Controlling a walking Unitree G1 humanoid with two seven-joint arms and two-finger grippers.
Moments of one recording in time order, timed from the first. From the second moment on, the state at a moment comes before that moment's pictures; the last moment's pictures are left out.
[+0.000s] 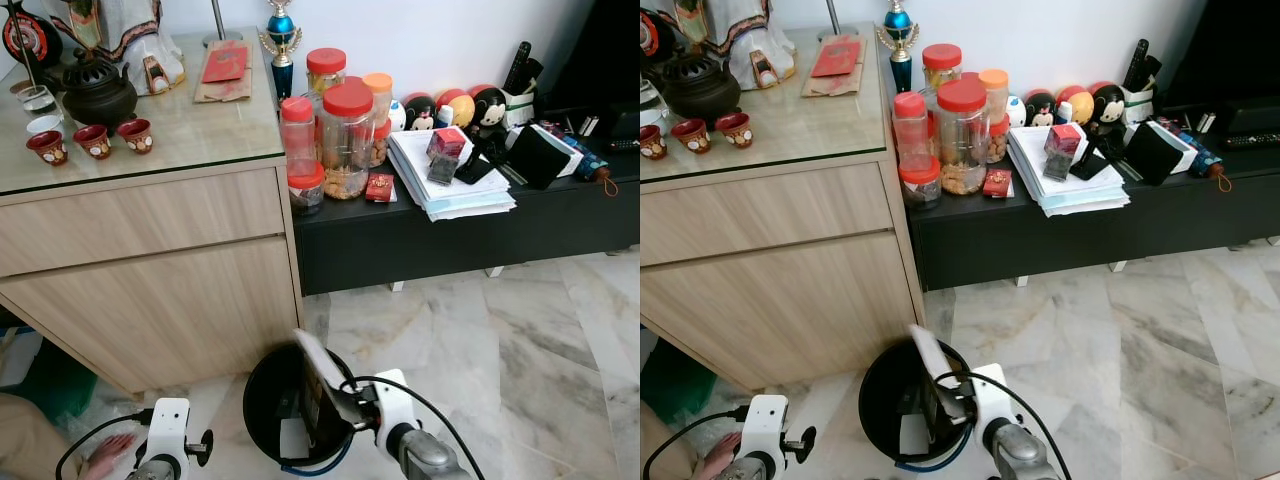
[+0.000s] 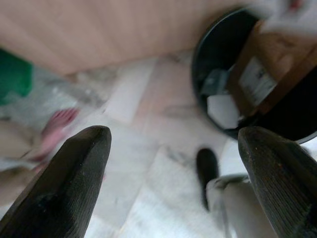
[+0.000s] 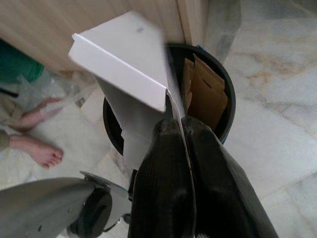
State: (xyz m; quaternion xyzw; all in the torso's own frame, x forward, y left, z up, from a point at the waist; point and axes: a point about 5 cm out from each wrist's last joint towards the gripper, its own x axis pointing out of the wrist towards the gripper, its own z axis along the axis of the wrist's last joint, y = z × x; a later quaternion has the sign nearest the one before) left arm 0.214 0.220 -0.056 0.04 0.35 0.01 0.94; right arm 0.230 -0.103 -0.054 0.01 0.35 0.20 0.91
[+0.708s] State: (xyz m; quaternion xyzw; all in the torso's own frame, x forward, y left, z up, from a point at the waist) left arm 0.233 0.201 -0.048 0.04 0.34 -0.06 0.94; right arm 0.235 -0.106 -0.051 0.01 0.35 0.19 0.92
